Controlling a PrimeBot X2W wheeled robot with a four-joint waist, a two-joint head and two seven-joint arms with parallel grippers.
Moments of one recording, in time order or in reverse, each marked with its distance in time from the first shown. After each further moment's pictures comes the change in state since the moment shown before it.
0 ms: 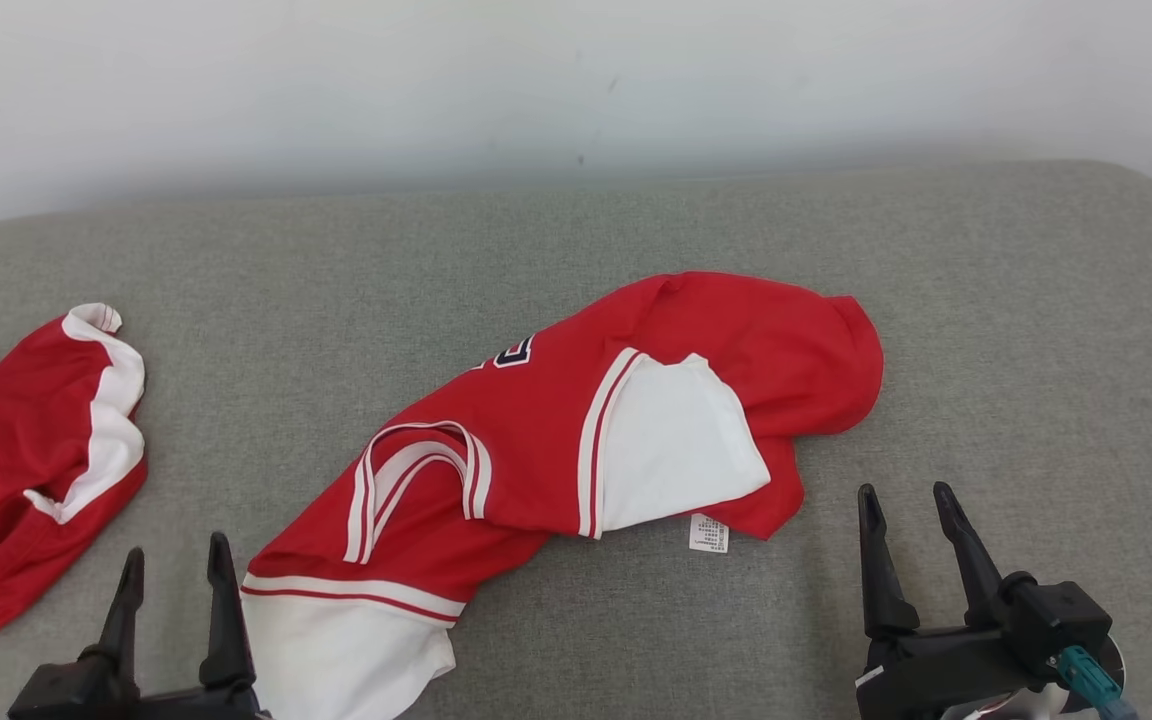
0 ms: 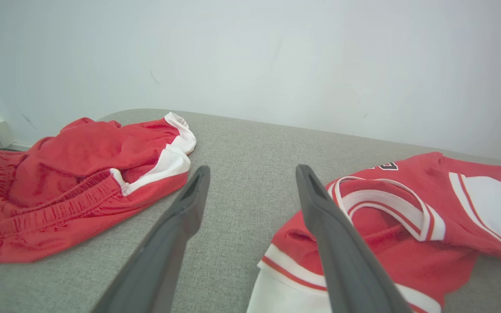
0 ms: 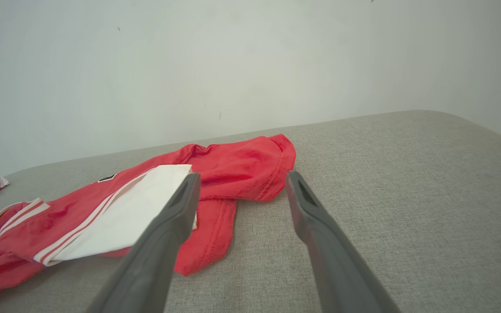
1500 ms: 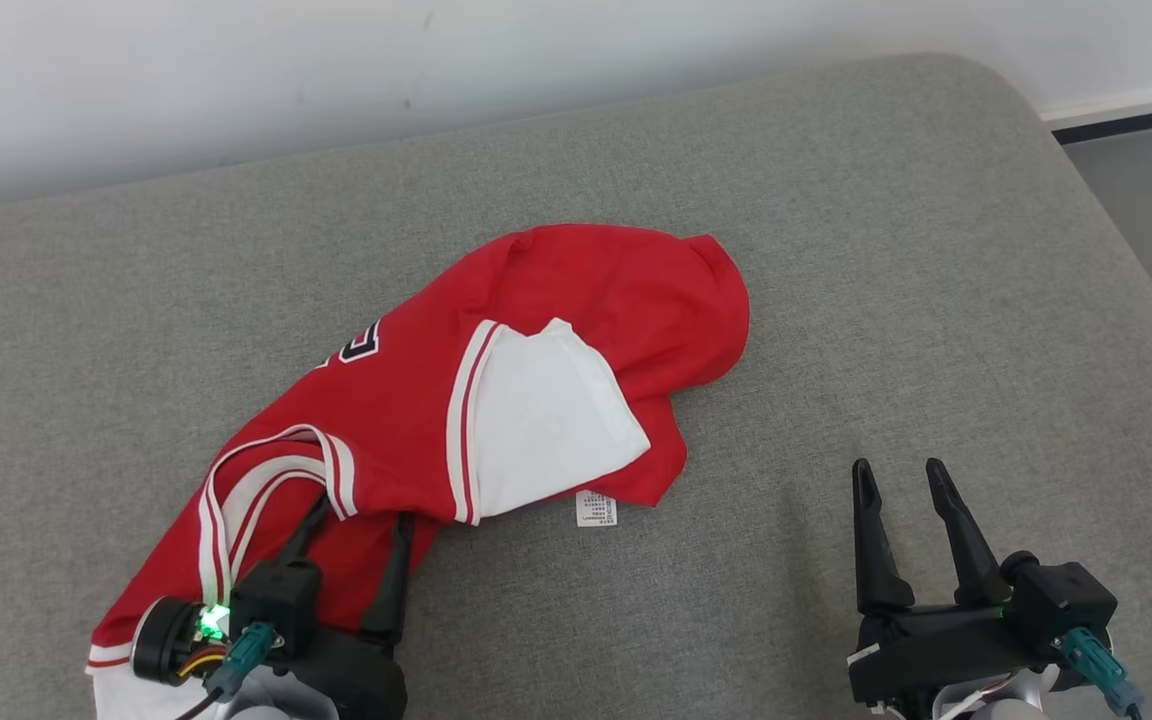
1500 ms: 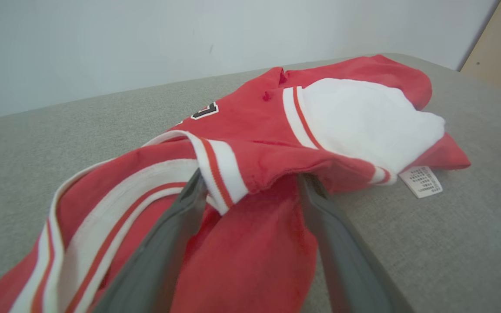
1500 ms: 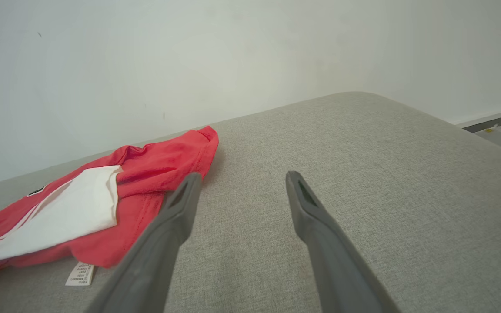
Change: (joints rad) left arm -0.215 0.068 -0.346 0.206 0.076 -0.001 0.000; right arm -0.029 0.000 0.023 -0.013 0.062 0.000 0.000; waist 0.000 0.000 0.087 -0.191
